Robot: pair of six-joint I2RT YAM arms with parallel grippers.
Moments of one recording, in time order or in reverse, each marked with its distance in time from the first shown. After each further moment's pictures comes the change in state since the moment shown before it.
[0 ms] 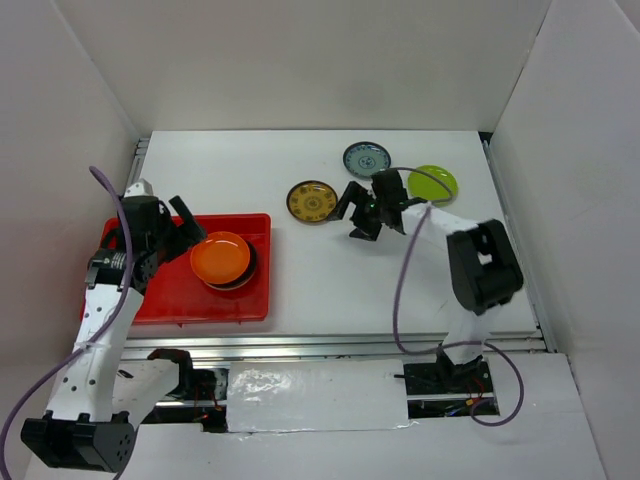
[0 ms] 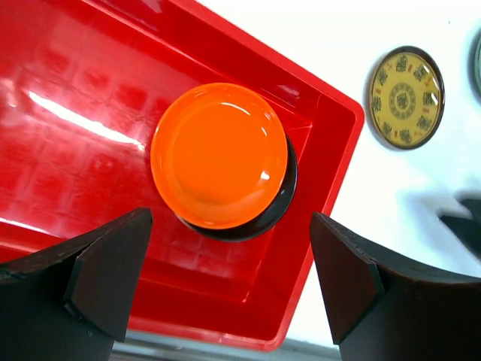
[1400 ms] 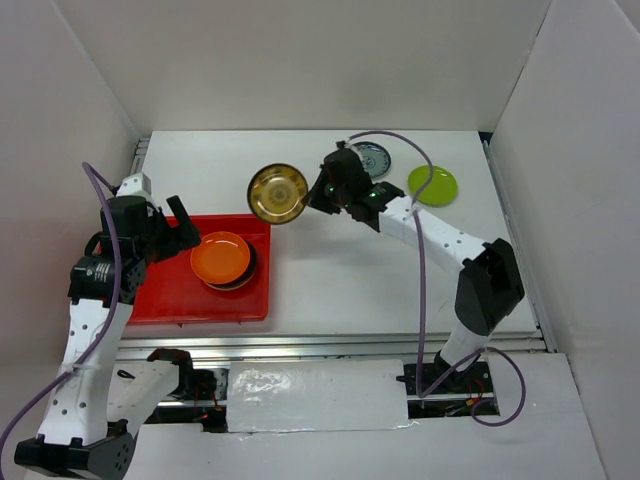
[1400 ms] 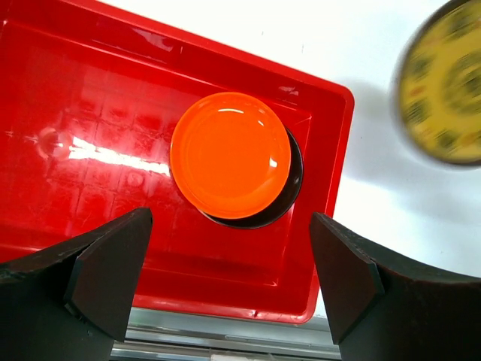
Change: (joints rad) left arm -0.034 -0.044 0.151 -0.127 -0.008 0.204; right arm 0.291 -0.004 0.391 -0.203 0.440 0.038
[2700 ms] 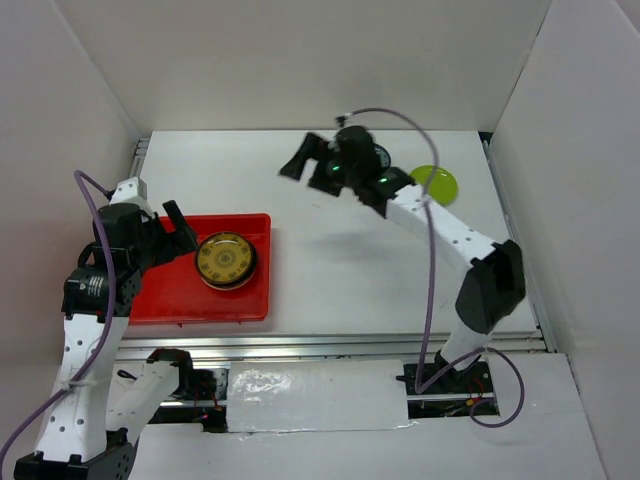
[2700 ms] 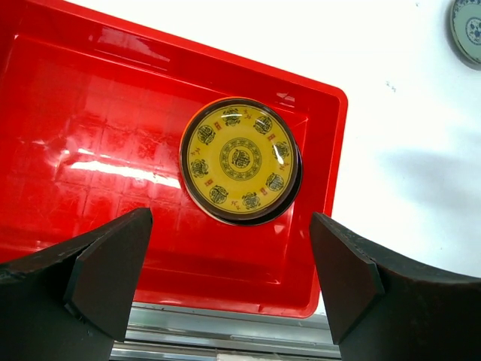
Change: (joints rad) left arm 0.000 -0.061 0.005 -0.016 -0.001 0.024; right arm 0.015 0.051 0.138 0.056 -0.249 -0.035
